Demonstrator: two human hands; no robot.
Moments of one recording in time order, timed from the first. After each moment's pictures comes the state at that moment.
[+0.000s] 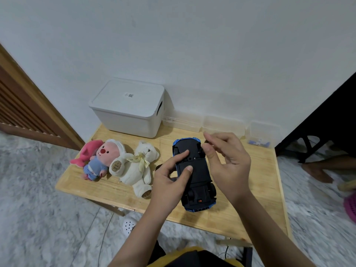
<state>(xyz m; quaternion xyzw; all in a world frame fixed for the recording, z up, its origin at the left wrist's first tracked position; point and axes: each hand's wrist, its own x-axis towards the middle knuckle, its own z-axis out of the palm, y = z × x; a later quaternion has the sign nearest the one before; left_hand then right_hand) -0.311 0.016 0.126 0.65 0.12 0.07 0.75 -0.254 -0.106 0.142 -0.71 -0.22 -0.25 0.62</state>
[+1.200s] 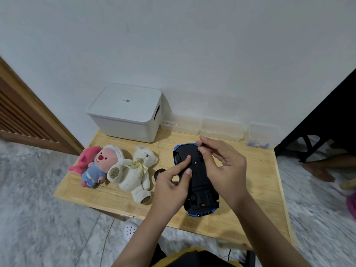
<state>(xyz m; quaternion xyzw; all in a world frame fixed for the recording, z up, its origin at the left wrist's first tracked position) -0.302 0.010 0.125 0.69 0.11 0.06 0.72 -0.247 -0.108 0.138 -0.74 -0.20 -0.22 0.61</state>
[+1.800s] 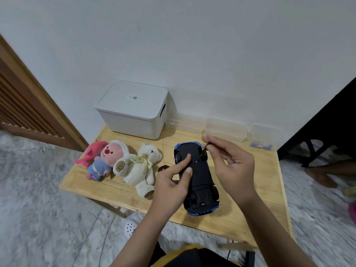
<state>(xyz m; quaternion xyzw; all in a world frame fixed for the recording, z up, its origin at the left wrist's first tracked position) -0.319 0.017 0.128 0.69 0.12 0.07 0.71 -0.260 -0.110 0.148 -0.71 -0.19 -0.17 0.65</state>
